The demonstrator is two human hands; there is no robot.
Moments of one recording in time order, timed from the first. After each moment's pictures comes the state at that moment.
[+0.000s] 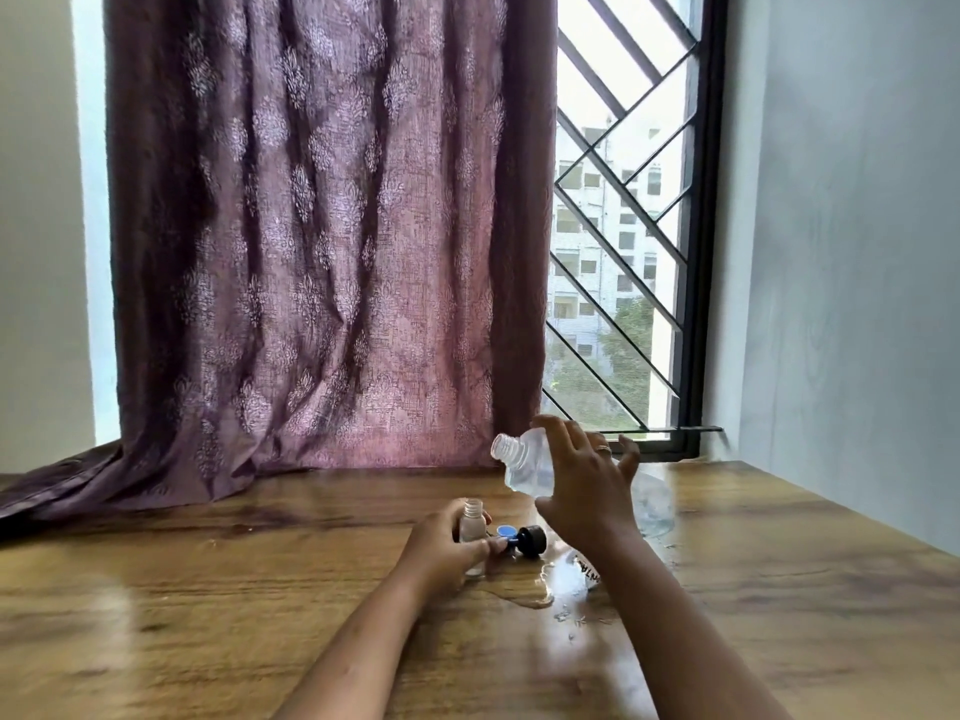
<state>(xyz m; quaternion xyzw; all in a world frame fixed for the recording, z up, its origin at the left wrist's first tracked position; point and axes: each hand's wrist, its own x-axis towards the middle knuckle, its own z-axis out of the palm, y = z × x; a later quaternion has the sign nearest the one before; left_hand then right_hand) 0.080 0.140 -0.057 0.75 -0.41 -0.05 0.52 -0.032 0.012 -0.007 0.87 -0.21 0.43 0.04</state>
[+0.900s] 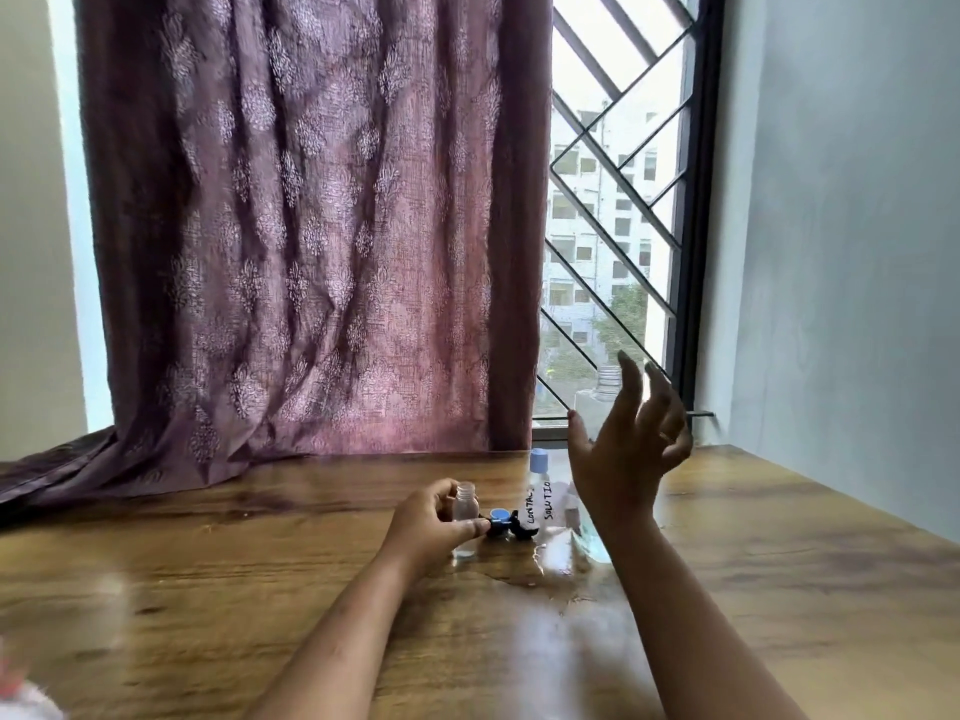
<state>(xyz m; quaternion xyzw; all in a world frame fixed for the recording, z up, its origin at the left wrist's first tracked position) 0.086 0.143 -0.058 0.75 -0.39 -0.03 0.53 -0.037 0.000 -0.002 0.68 -0.33 0.66 0.02</state>
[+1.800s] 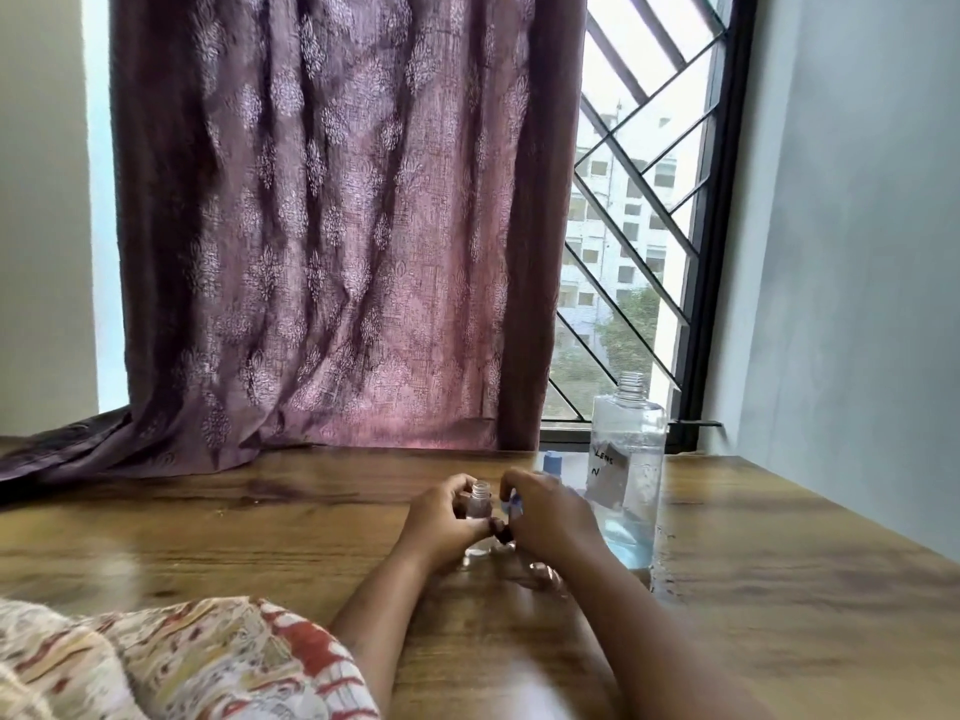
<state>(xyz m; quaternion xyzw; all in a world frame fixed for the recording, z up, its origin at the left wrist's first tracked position) 0.085 0.142 -0.057 0.75 -0.40 -0.02 0.53 -0.006 0.030 -0.036 0.94 -0.20 0.28 -0.07</state>
